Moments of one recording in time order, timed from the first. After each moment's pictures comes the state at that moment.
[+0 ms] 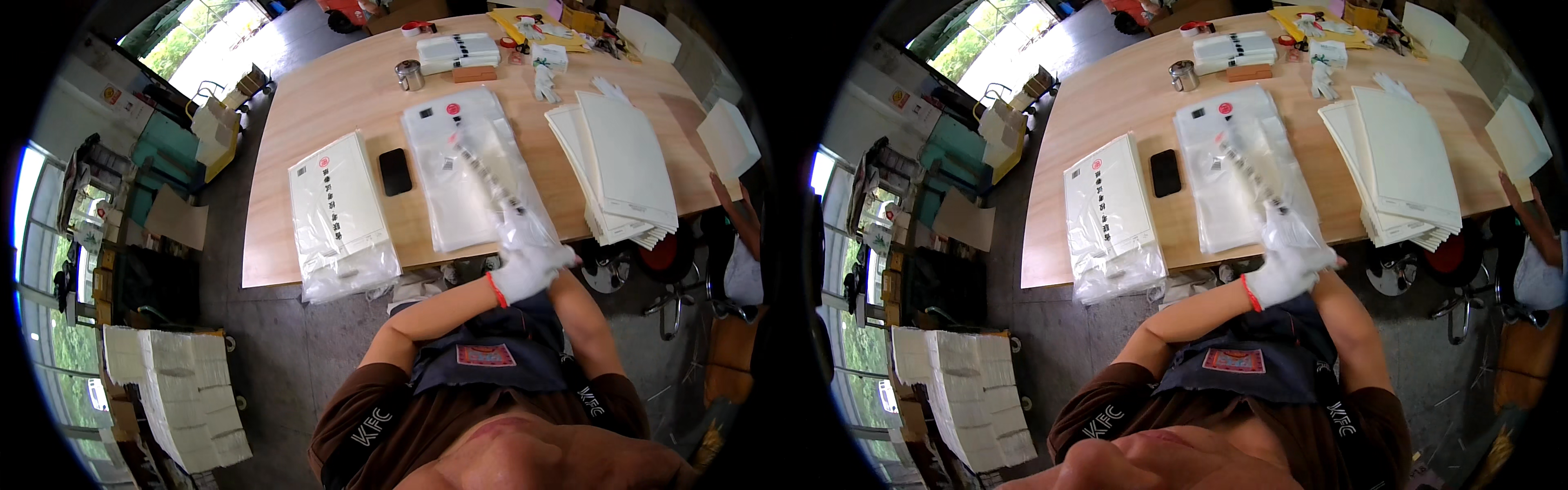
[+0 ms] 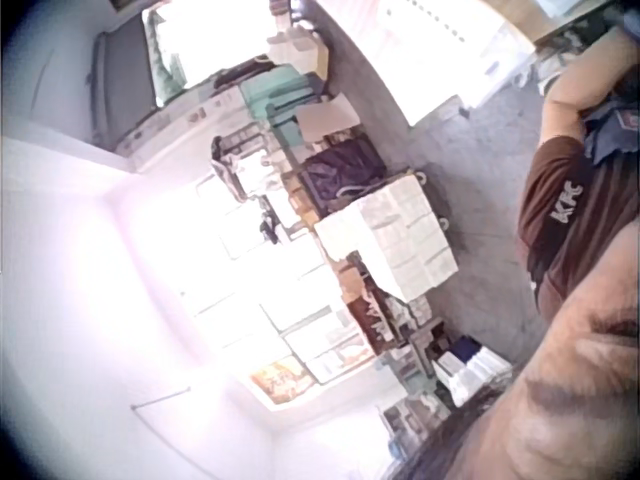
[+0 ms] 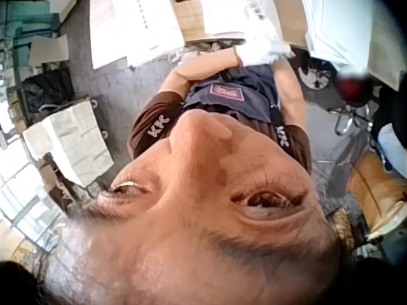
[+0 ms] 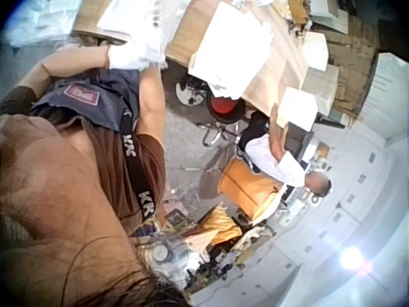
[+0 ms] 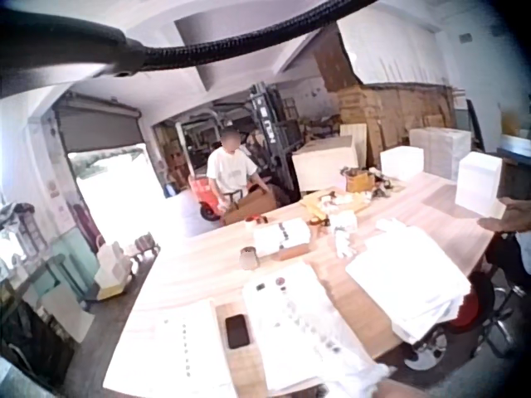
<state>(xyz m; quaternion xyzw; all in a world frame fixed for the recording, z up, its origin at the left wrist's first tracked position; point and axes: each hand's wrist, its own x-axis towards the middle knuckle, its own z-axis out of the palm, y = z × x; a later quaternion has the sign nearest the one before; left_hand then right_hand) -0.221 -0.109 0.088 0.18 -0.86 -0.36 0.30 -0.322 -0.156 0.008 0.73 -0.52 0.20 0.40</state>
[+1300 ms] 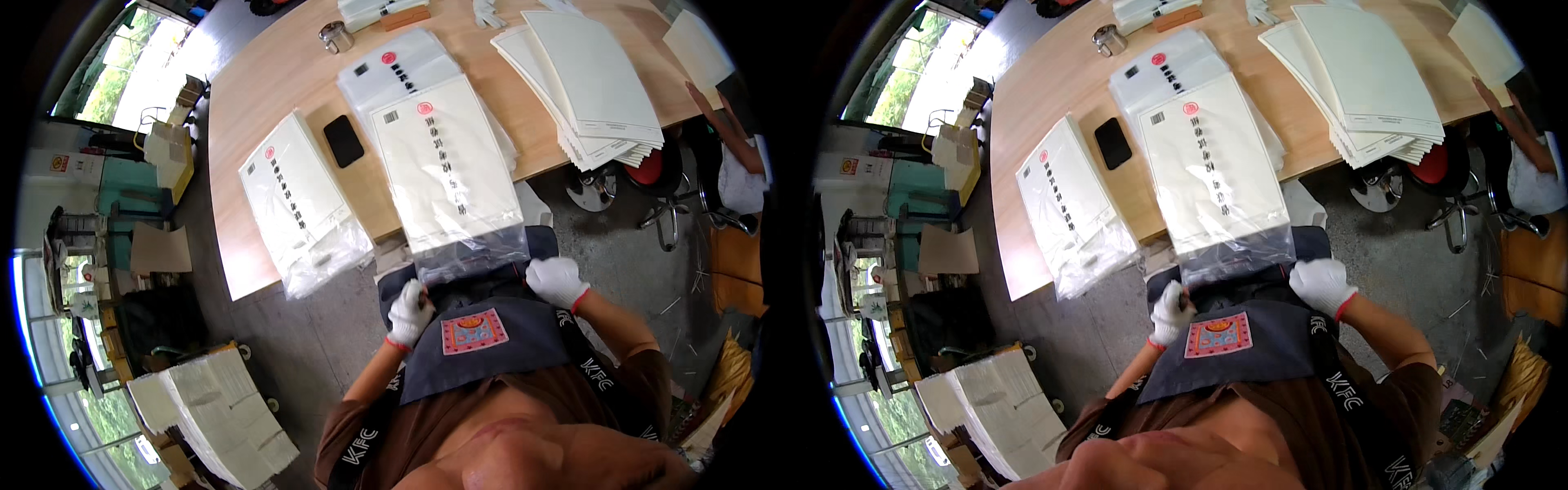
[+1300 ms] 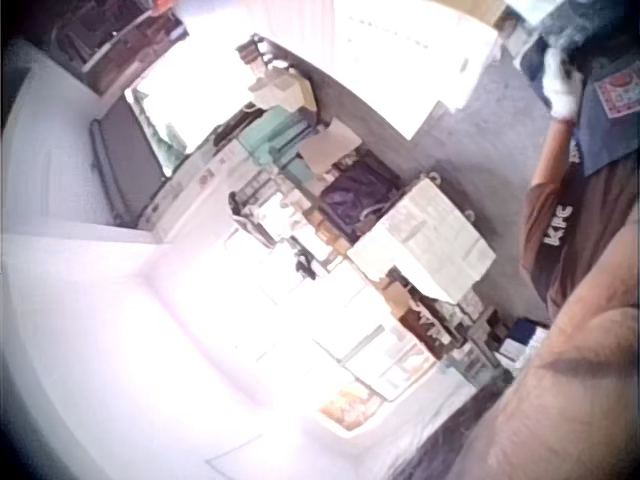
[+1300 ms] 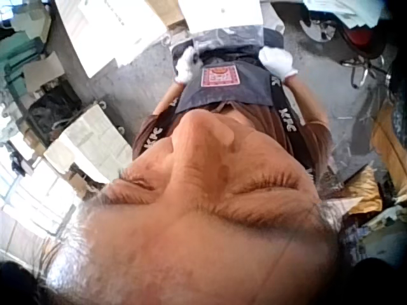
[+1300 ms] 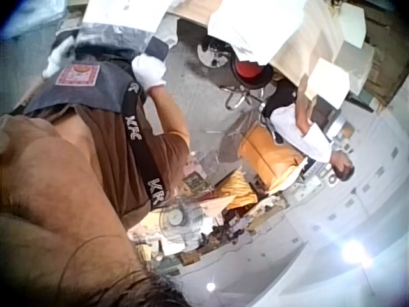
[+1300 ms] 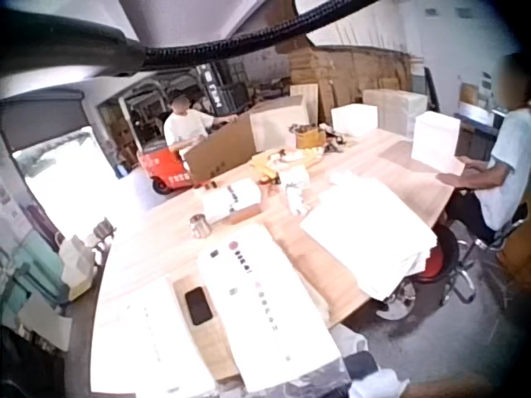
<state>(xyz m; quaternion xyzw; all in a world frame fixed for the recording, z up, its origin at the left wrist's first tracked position) -0.011 -0.012 -0.010 0.48 -0.79 -0.30 0.25 -0.341 0.049 0.027 0.71 -0.68 0.04 -0.18</state>
